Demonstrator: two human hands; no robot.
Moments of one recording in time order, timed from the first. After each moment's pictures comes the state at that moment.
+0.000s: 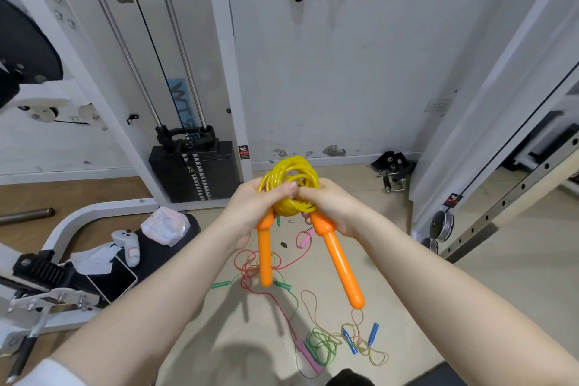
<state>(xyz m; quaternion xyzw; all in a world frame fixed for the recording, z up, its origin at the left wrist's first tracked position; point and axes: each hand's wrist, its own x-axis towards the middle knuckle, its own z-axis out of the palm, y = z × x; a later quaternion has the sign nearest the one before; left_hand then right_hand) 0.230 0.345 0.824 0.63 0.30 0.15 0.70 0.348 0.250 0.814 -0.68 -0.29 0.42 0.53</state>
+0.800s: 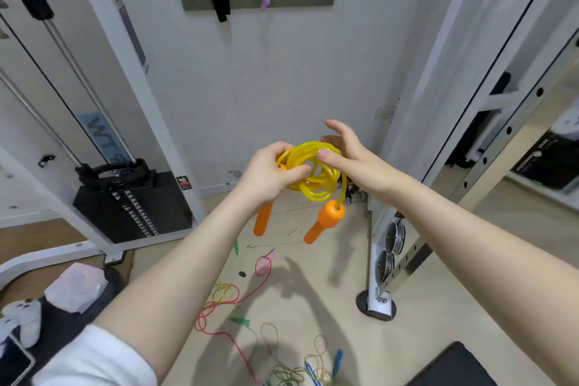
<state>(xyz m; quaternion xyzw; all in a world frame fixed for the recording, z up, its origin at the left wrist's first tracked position) 0.458 0.278 0.868 0.82 0.17 0.20 0.52 0.563 0.135 0.883 -0.72 -0.38 0.26 0.51</state>
